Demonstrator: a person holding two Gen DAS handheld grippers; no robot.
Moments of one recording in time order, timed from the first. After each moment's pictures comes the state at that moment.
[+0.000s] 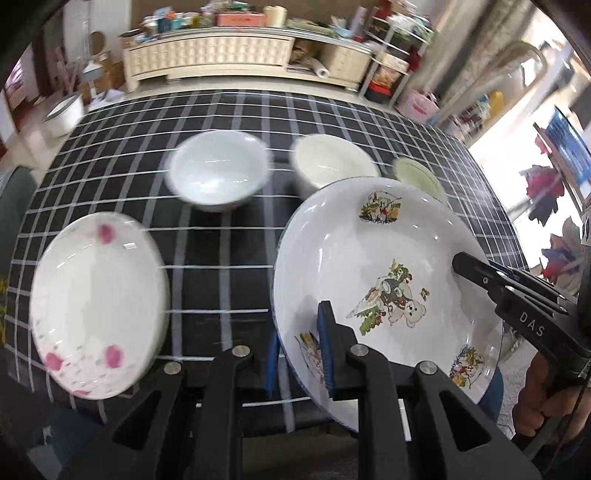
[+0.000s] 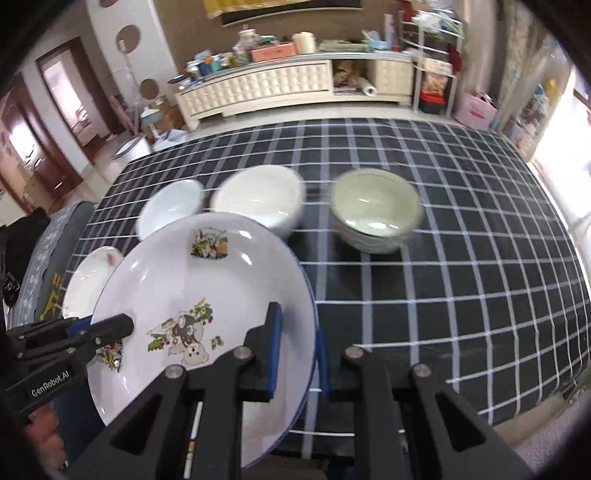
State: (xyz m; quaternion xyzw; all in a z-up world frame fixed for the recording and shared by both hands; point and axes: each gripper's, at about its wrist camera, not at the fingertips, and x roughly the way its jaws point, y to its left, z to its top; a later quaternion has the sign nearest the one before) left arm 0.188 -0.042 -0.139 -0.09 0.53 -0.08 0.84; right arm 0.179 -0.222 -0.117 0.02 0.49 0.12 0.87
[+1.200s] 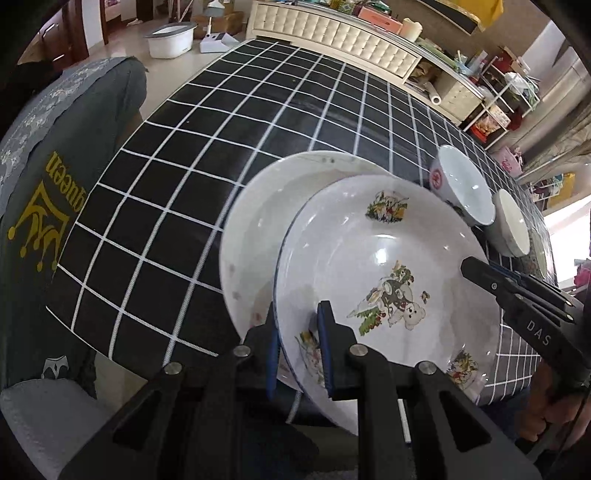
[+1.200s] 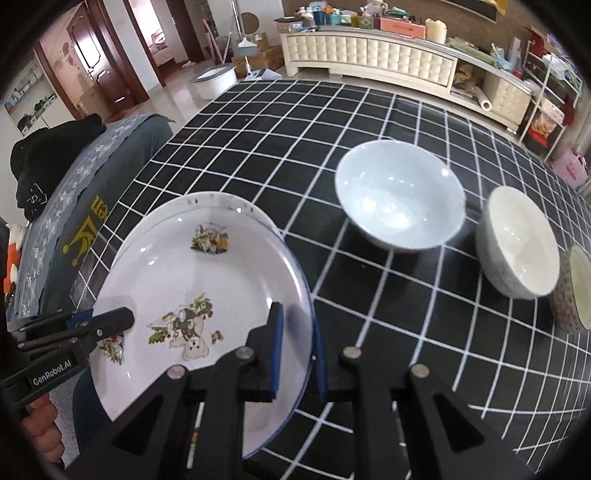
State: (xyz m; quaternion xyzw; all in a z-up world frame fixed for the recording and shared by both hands) left arm 0.141 0.174 -0.188 -0.20 0.55 0.07 0.81; right arm 0.201 -0.001 -0.168 -0.08 0.53 0.25 0.81
